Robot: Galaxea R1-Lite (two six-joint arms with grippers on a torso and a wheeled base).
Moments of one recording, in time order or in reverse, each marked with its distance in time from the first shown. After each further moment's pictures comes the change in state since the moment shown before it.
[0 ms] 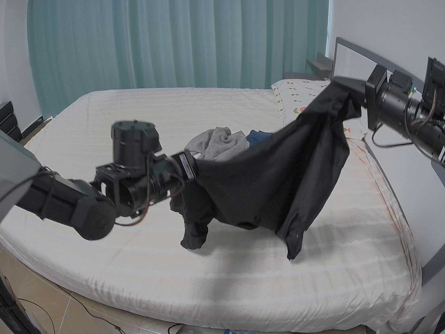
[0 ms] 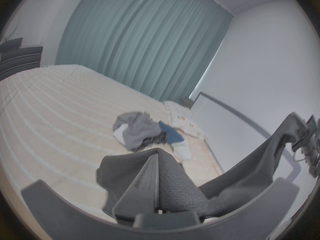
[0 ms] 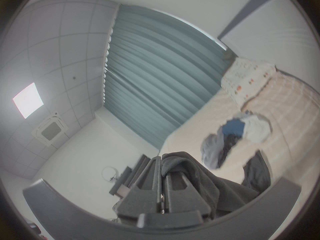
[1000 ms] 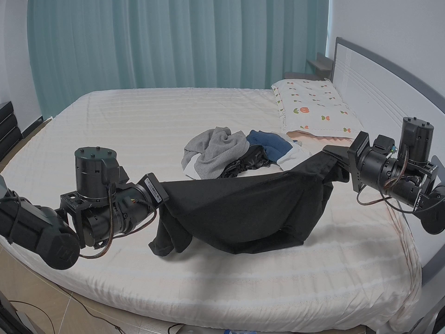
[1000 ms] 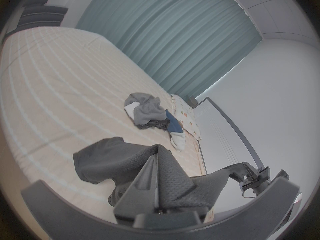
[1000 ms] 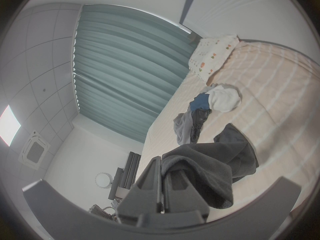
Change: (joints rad) left arm 0.036 -0.117 0.363 -0.091 -0.135 -0.316; right arm -0.017 0.106 0.385 -0.190 -0.009 0.169
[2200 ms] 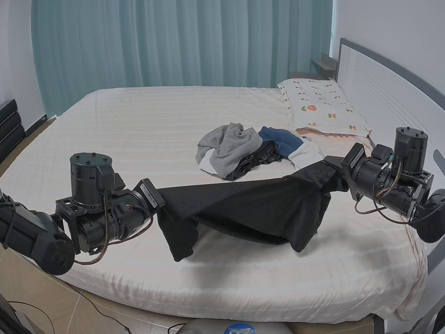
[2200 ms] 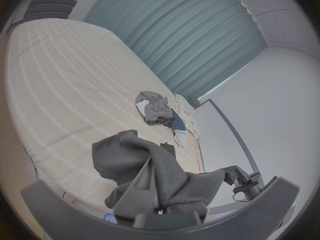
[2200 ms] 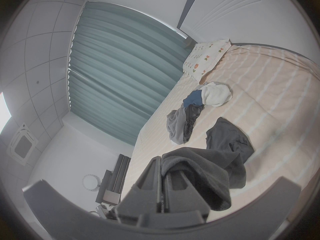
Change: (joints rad) left arm 0.003 -0.034 0.027 0.001 -0.001 -0.052; right arm 0.050 0.011 0.030 -0.007 -0.178 -0.067
